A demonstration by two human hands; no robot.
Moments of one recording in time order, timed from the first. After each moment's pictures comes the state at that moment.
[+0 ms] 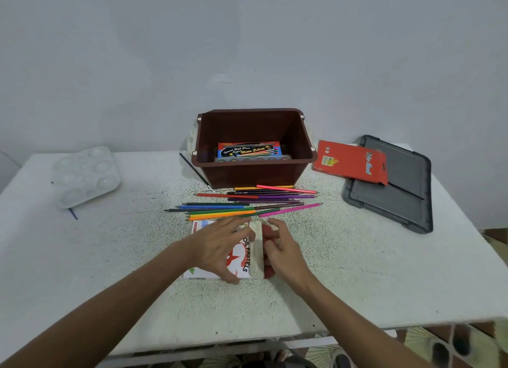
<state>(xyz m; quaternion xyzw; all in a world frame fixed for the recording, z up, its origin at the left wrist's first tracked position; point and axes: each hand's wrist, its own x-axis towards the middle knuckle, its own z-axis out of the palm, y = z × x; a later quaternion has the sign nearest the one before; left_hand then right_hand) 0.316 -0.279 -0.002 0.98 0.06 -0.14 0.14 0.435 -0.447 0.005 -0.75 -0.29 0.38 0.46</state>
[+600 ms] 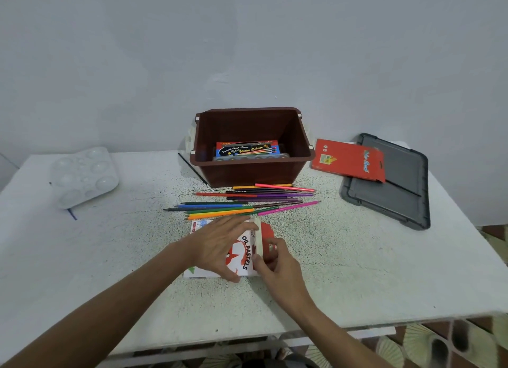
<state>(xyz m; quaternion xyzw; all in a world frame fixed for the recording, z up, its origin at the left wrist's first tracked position) 0.314 -0.278 -0.008 0.98 0.08 -0.14 0.14 0.406 -0.471 -0.012 -0.76 -0.30 0.31 0.48</state>
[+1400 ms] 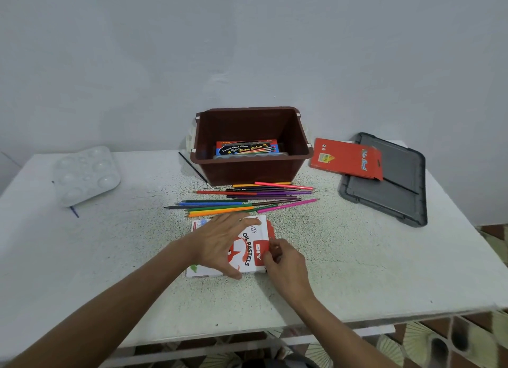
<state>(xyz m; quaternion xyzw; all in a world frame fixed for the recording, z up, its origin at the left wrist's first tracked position) 0.313 -0.283 -0.007 0.98 0.08 -0.14 0.15 0.416 -0.470 -0.021 -0.84 -0.32 0.22 0.39</state>
